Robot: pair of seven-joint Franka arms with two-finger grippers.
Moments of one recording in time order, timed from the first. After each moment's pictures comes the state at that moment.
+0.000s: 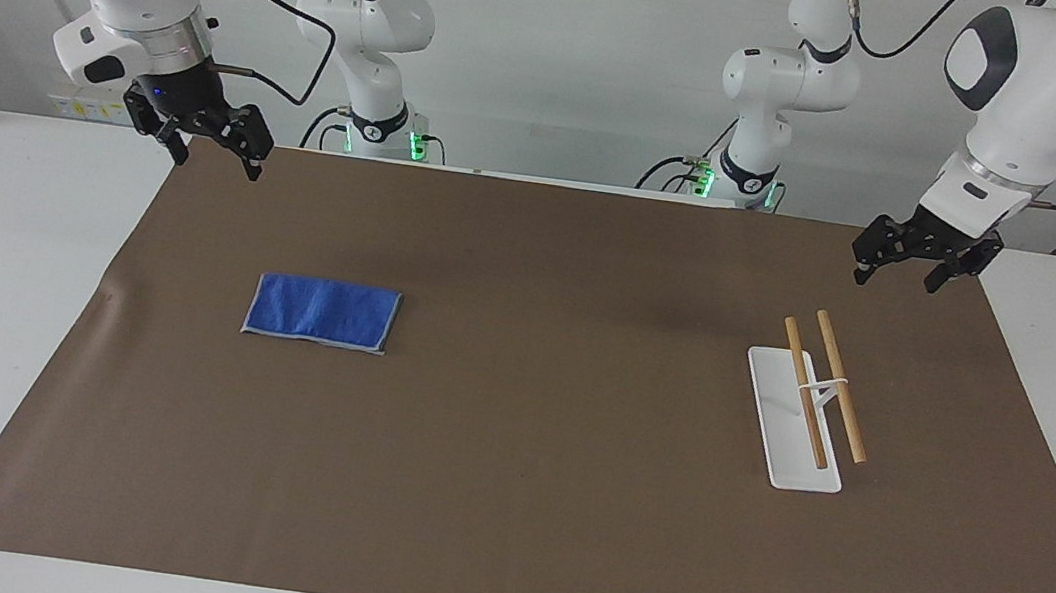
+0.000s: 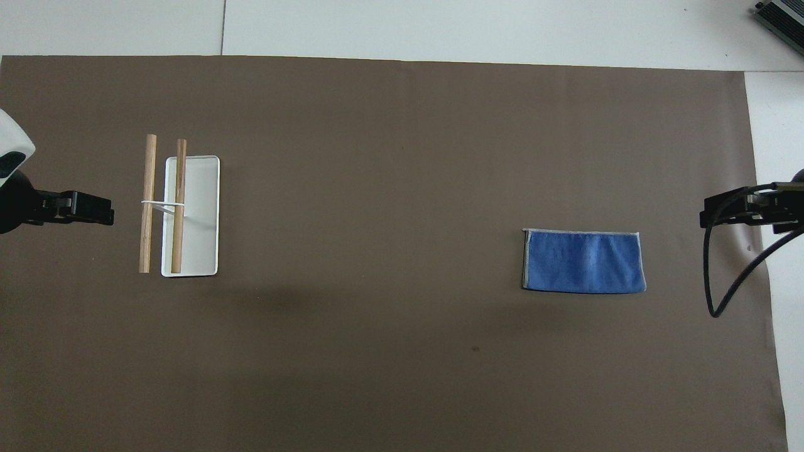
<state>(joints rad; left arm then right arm) 0.00 -0.08 -0.04 -1.79 0.00 1.73 0.01 0.09 -0.03 -0.14 -1.63 -0.03 1.56 0.05</state>
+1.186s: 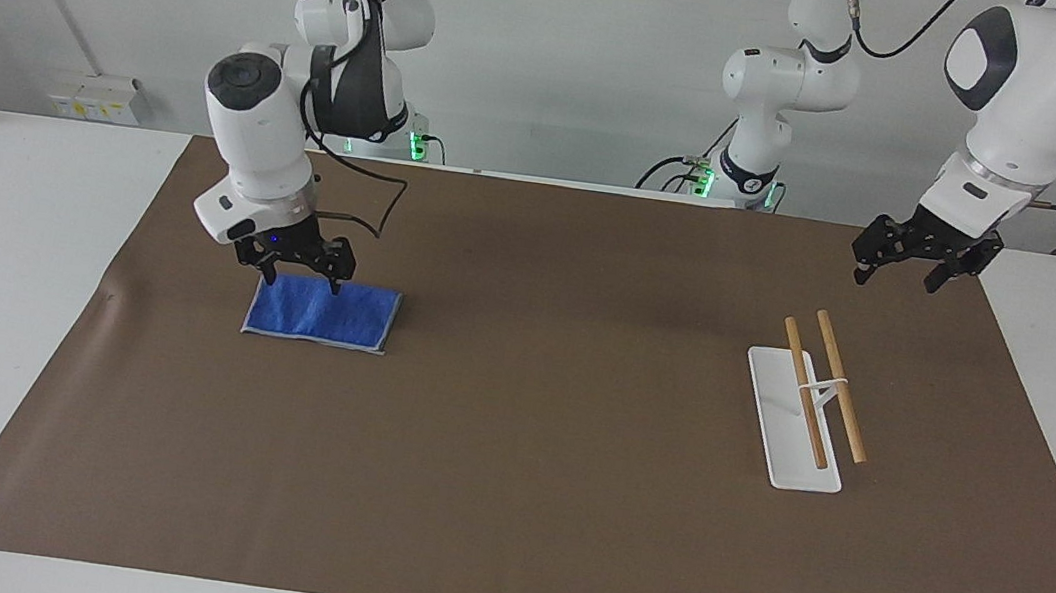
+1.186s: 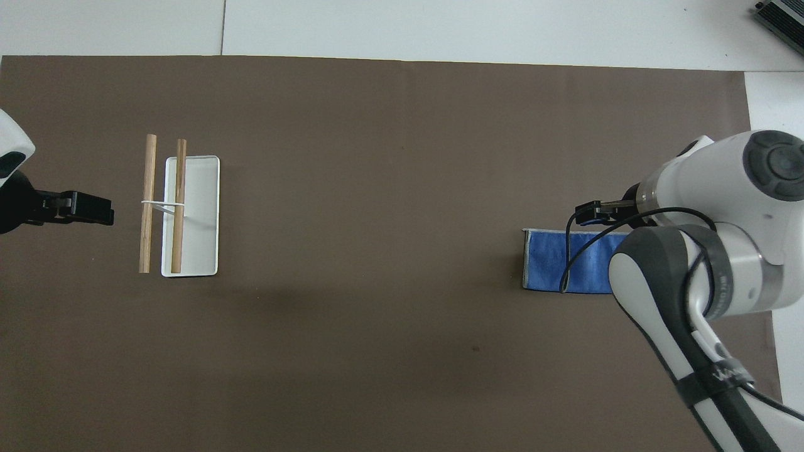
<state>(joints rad) 0.00 -0.08 -0.04 -1.79 0.00 1.73 0.01 0.22 0.08 -0.13 -2.07 -0.03 2.18 0.11</state>
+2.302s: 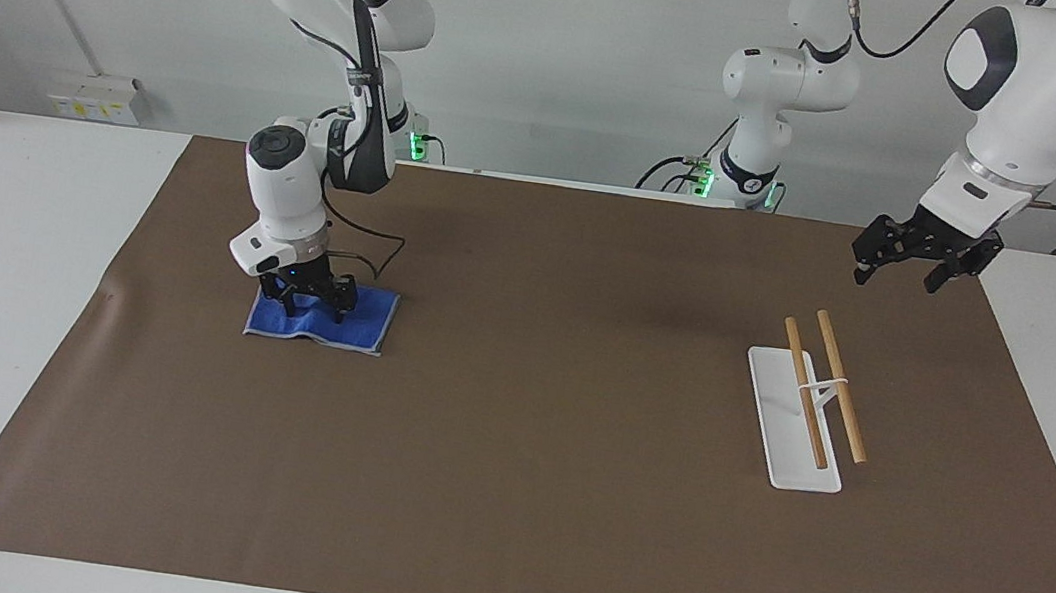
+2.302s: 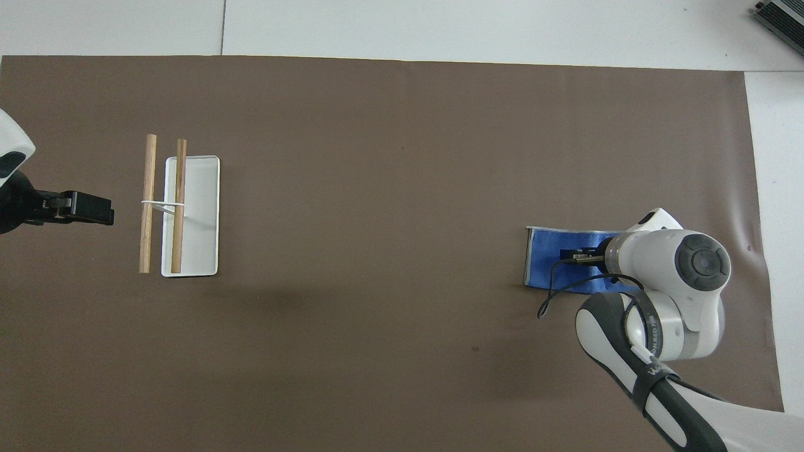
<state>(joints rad) 0.00 -0.08 -0.04 -1.79 0.00 1.73 0.01 0.17 0.11 -0.14 -2.41 -0.03 2.63 0.07</state>
